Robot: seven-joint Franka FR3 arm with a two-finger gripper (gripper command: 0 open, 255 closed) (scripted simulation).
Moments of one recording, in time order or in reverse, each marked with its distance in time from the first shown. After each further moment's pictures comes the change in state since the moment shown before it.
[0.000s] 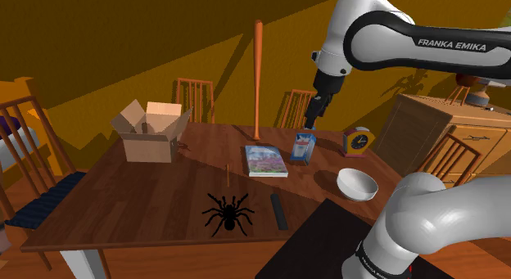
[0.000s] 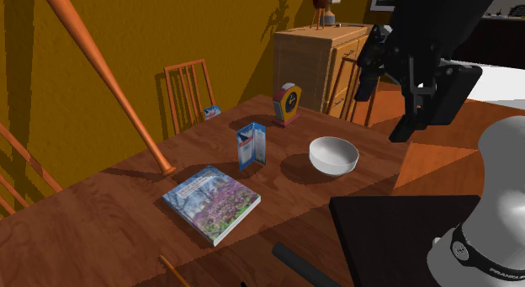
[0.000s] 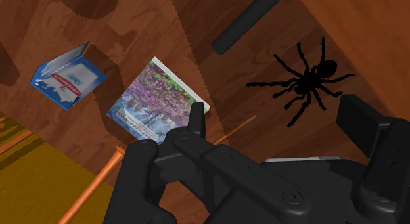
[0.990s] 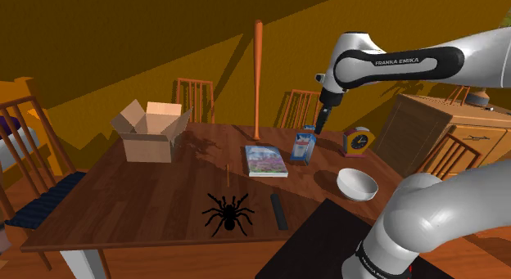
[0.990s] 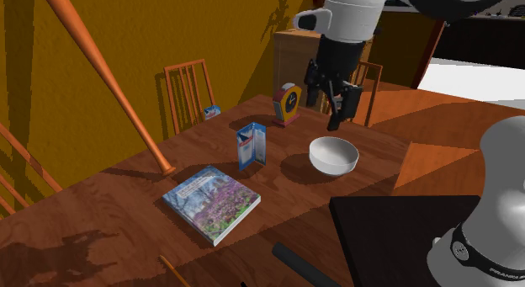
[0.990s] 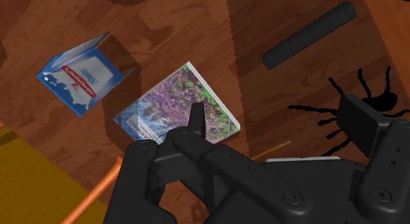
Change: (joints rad) arm -0.050 0.191 -0.334 -0.054 -0.147 0.256 -0.402
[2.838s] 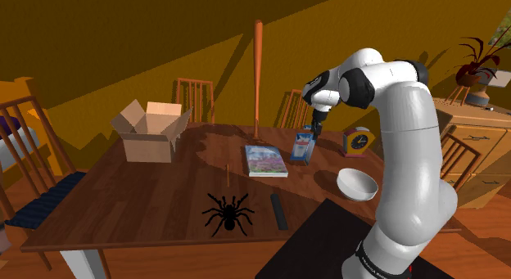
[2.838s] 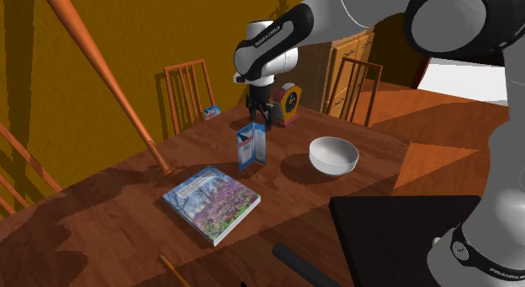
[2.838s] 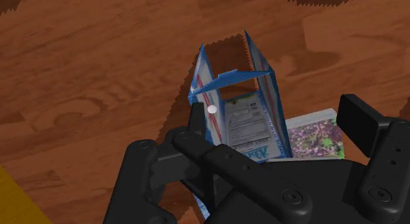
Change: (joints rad) arm -0.187 1.180 -0.304 0.771 0.598 0.199 -1.080
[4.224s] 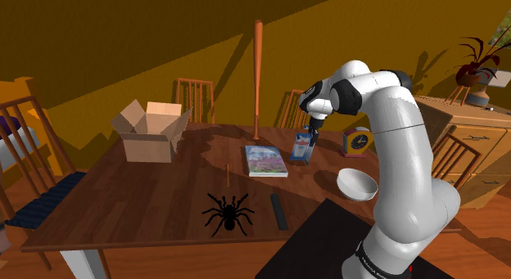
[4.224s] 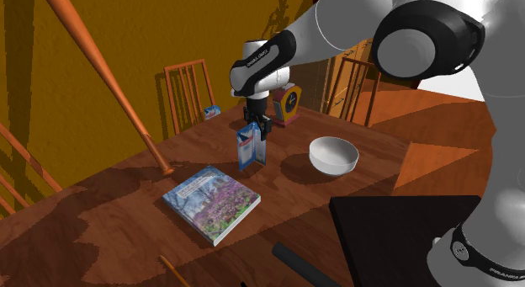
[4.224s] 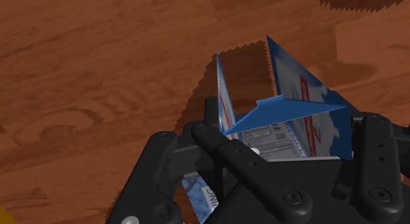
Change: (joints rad) arm -0.066 0.140 0.052 0.087 0.059 0.038 -0.056
